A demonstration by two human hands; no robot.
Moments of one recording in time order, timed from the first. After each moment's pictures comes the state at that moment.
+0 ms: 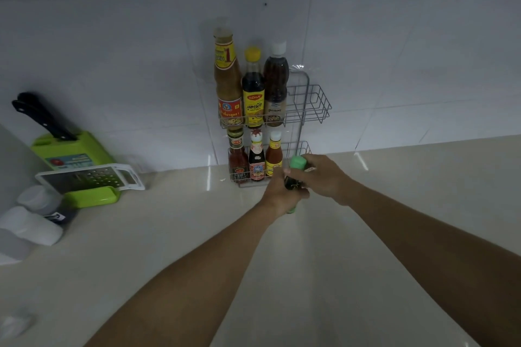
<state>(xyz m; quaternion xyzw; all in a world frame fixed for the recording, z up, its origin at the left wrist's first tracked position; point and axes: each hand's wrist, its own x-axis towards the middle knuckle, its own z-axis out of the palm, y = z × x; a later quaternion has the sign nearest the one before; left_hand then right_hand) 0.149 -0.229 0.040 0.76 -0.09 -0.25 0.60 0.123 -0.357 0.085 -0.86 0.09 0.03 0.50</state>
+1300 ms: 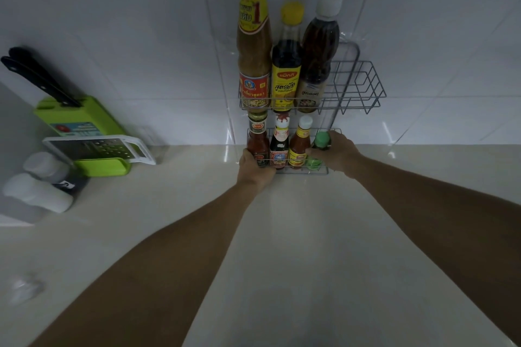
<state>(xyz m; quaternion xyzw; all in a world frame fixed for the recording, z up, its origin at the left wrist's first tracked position) 0.246 -0.166 -0.025 0.83 0.11 -0.17 0.51 0.237 -0.376 0.022 -0.91 0.20 0.09 0.37</state>
